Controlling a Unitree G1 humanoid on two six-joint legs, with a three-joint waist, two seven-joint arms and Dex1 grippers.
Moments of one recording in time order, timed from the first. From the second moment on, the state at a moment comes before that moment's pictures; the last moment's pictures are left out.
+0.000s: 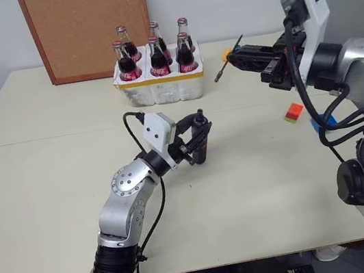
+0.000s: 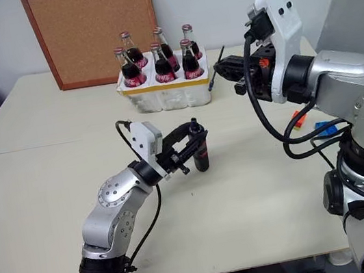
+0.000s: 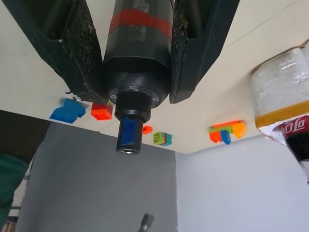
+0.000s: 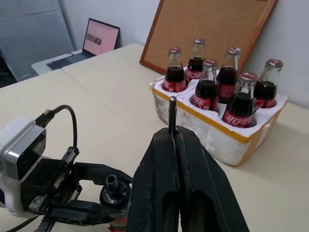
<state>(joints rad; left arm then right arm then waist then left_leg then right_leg) -0.36 0.28 -0.11 -0.27 -0.35 0.32 -0.60 -1.01 -0.49 -0.29 -0.50 0.74 1.53 0.43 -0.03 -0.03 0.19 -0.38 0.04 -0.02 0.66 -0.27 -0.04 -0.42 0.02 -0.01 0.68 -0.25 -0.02</state>
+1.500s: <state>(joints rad) -0.36 0.28 -0.13 -0.25 -0.33 0.26 -0.64 -0.63 -1.10 0.00 -0.58 0.66 1.15 0.72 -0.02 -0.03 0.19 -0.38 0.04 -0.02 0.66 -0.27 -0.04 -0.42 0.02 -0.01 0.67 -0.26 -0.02</state>
